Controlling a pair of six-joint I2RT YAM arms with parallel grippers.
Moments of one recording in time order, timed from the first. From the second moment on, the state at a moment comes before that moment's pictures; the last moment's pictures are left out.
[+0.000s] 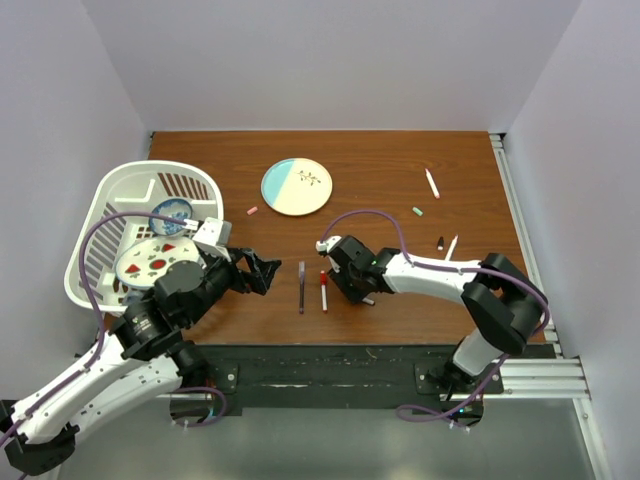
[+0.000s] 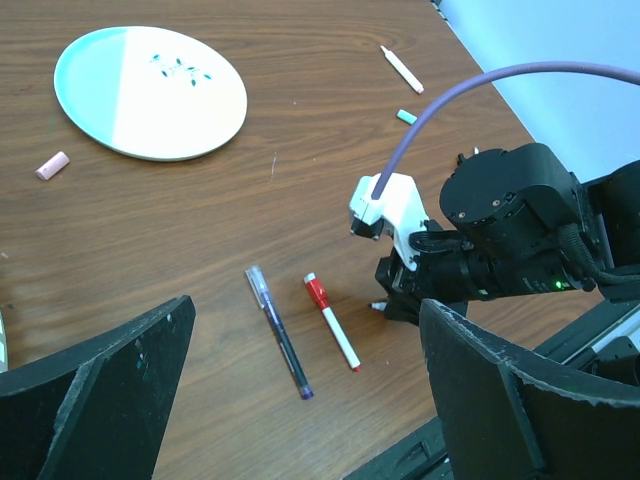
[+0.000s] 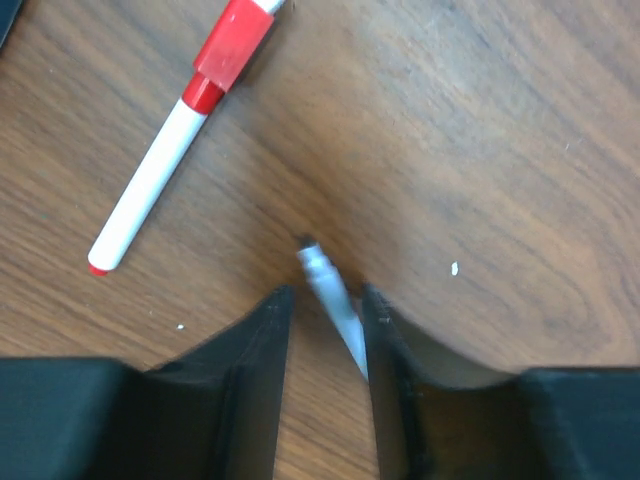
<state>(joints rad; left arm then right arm) -0.86 0.52 0.69 -0.39 -0.32 -0.43 0.88 1.61 0.89 -0.42 0.12 0.14</state>
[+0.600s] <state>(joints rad) -0.86 0.52 0.65 -0.34 -0.16 -0.46 0.88 1.54 0.88 -0.39 0.11 0.31</state>
